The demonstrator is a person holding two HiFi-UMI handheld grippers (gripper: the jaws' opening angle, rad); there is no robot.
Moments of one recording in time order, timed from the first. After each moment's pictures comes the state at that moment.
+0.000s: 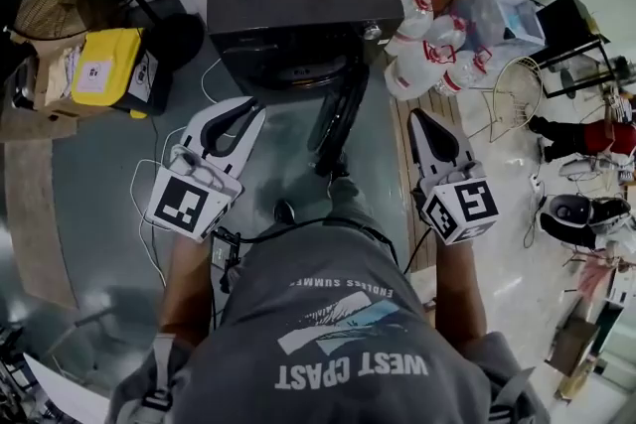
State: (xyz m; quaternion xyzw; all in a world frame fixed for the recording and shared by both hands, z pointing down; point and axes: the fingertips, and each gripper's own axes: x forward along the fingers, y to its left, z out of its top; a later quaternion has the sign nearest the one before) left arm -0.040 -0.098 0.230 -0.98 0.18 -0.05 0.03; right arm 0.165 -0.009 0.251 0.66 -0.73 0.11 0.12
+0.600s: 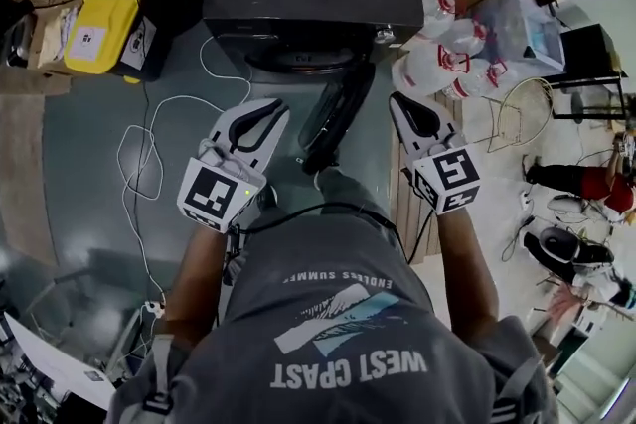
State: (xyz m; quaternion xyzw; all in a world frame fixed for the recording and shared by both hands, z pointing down) left arm 0.030 -0.140 0.317 -0.97 0.22 -0.10 -0.06; right arm 0.199 -0.116 0.336 0.54 -0.80 0.12 0.23
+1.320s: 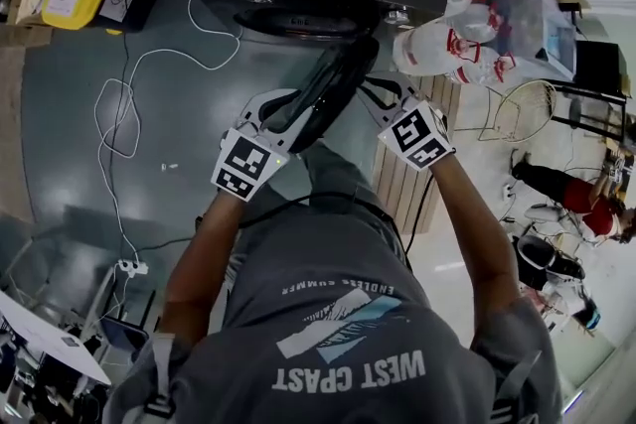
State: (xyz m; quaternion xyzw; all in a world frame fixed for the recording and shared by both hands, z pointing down) left arm 0.097 -0.134 0.489 -0.95 0.20 -0.19 -0.17; right arm 0.190 -0.147 0.511 0.30 -0.85 0.09 0.43
